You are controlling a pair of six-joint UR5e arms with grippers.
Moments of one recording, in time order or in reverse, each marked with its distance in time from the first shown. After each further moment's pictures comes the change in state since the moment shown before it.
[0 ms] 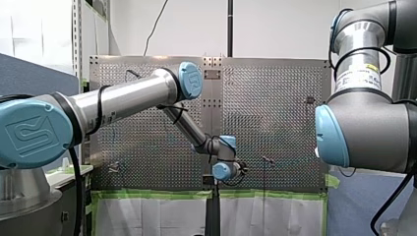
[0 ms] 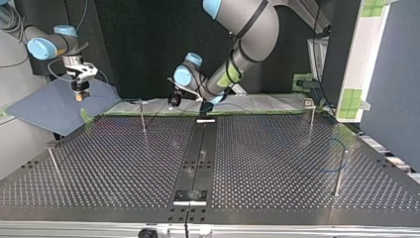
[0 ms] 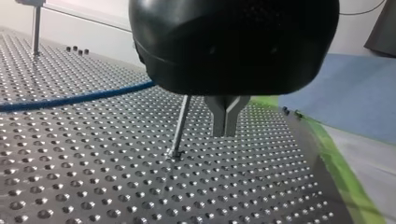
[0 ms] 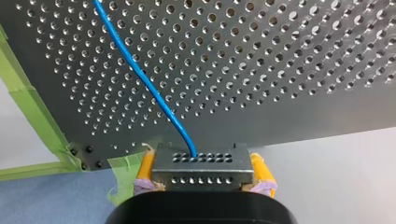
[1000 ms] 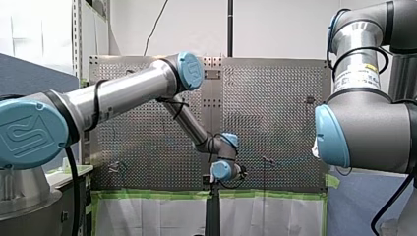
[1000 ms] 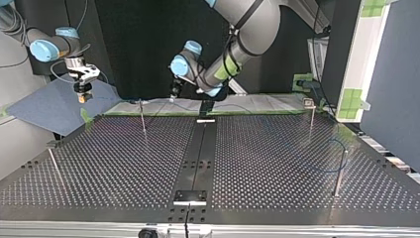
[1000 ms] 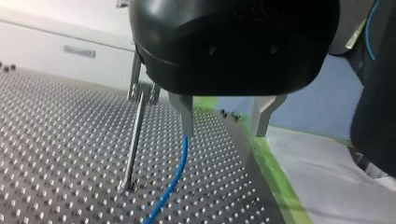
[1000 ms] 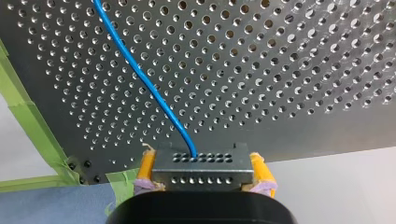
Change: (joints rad) left arm -0.051 0.075 -0.140 -0.052 -0.081 0.194; right arm 0.020 0.000 -0.010 0.006 -0.004 -0.004
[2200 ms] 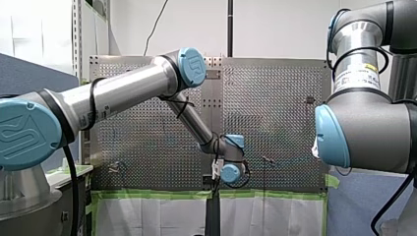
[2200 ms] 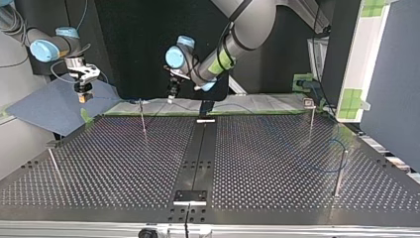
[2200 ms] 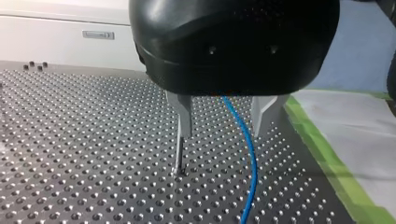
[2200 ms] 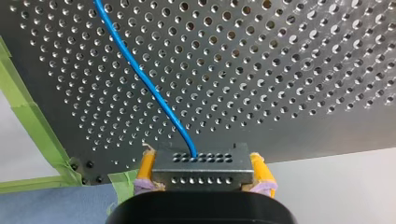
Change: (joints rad) left arm -0.047 0.003 -0.003 0.144 -0.183 0.056; right arm 0.001 0.000 0.000 0.004 0.000 0.001
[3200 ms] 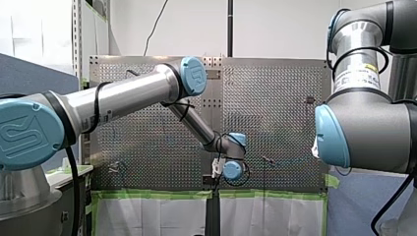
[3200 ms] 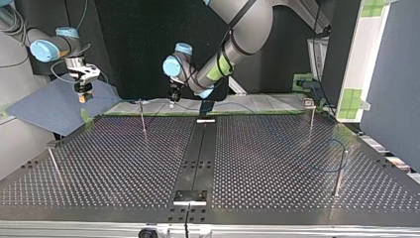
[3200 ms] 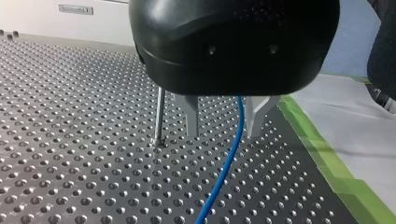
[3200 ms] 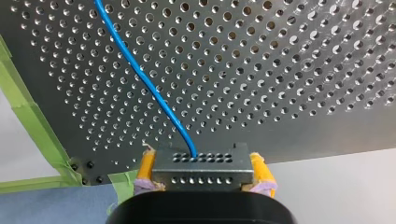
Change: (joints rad) left arm 0.019 -0.057 0.137 -0.148 -0.019 0.004; right arm 0.001 0.000 0.000 0.001 0.000 -0.001
